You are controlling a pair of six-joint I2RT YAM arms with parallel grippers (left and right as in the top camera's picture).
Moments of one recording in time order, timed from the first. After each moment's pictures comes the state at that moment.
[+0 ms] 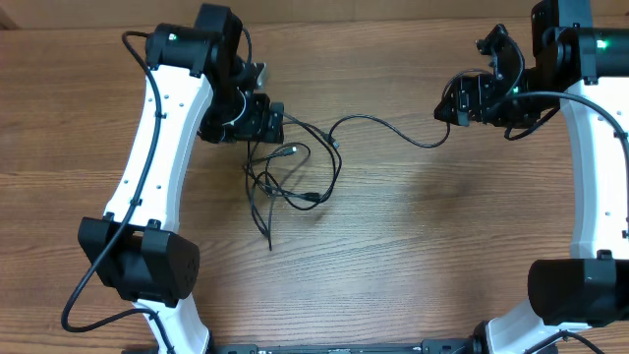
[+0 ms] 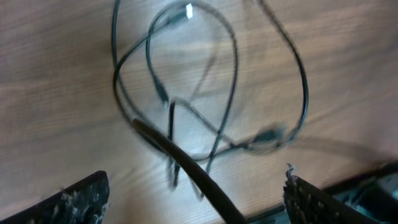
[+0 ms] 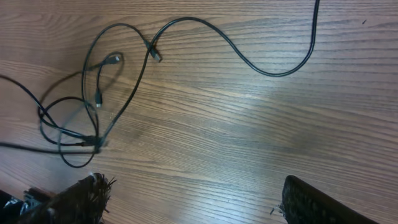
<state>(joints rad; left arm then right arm) -0.20 1.95 2.03 -1.58 0.26 -0.05 -0.04 1.79 1.99 -1.53 -0.40 -0.09</state>
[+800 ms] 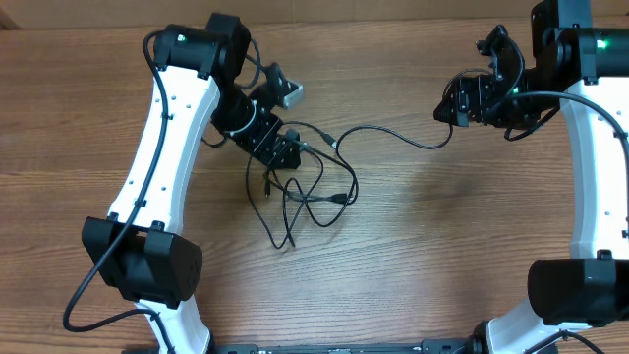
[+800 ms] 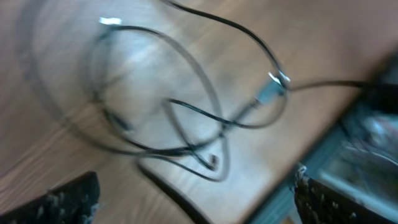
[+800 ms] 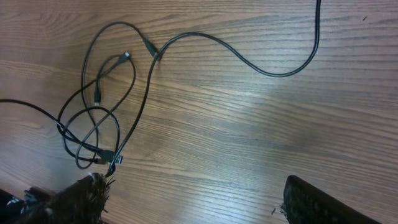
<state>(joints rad) -0.22 1.95 2.03 -1.62 0.42 0.44 -0.04 1.79 1.99 -1.53 -0.40 -0.09</state>
